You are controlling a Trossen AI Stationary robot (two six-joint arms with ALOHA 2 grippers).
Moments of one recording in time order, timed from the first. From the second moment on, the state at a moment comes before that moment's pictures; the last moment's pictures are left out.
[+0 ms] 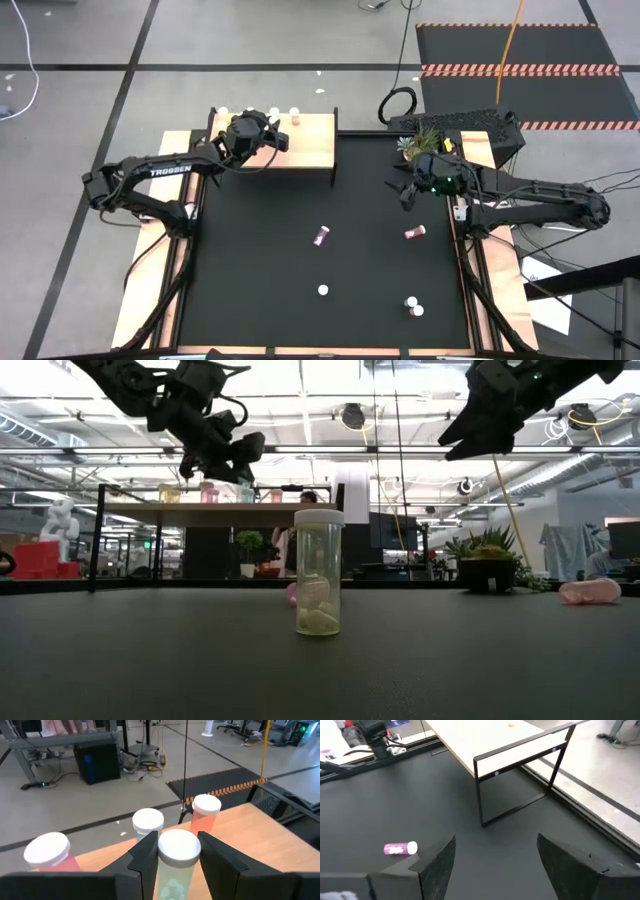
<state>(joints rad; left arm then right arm) 0.53 1.32 0.80 0.18 -0.51 -0.24 -0.21 0.77 0.65 -0.37 0.21 0.23</state>
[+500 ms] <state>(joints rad) 0.53 1.37 0.80 0.19 -0.50 -0.25 -0.26 0.77 0.65 -0.37 0.15 0.25</state>
